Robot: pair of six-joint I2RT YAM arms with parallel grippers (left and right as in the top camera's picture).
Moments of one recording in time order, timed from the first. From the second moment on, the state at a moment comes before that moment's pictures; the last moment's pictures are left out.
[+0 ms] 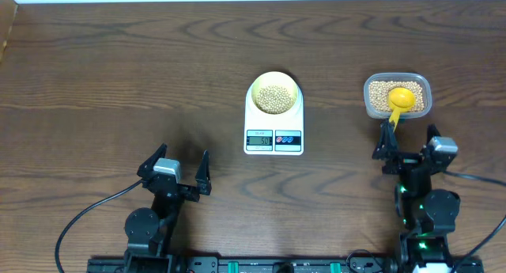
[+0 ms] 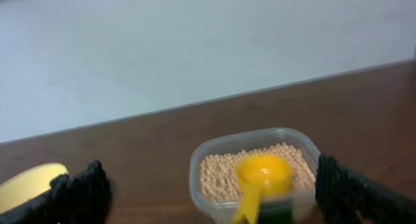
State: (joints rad) left arm -0.09 0.01 0.02 -0.09 0.15 -0.07; right arm 0.02 0.58 0.02 0.56 0.04 0.22
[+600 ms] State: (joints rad) left arm -0.09 0.01 0.02 -0.09 0.15 -0.07; right arm 0.03 0.25 0.01 0.06 0.15 0.22
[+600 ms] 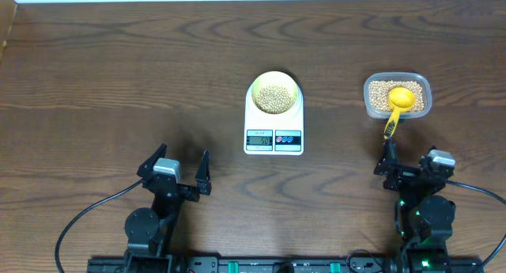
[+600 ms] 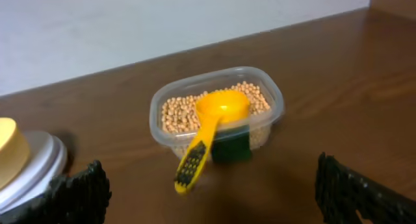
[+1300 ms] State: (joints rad) left arm -0.09 0.01 0.02 -0.09 0.16 -0.07; right arm 0.04 0.01 0.01 -0.06 0.16 0.03
